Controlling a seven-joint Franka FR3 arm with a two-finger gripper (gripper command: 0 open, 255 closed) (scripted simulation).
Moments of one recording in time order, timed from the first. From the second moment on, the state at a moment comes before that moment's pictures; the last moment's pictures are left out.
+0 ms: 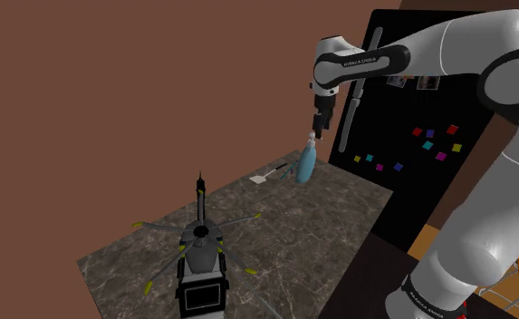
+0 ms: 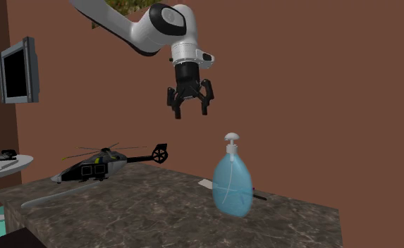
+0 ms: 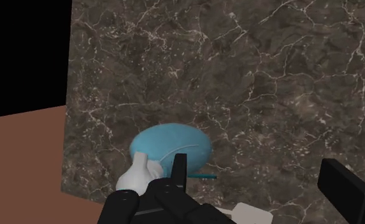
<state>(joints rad) -0.08 -0.04 -0.19 -1.90 -0.20 1.81 -0.40</state>
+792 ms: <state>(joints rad) -0.17 0.43 -0.22 -1.40 -0.14 1.76 -0.55</state>
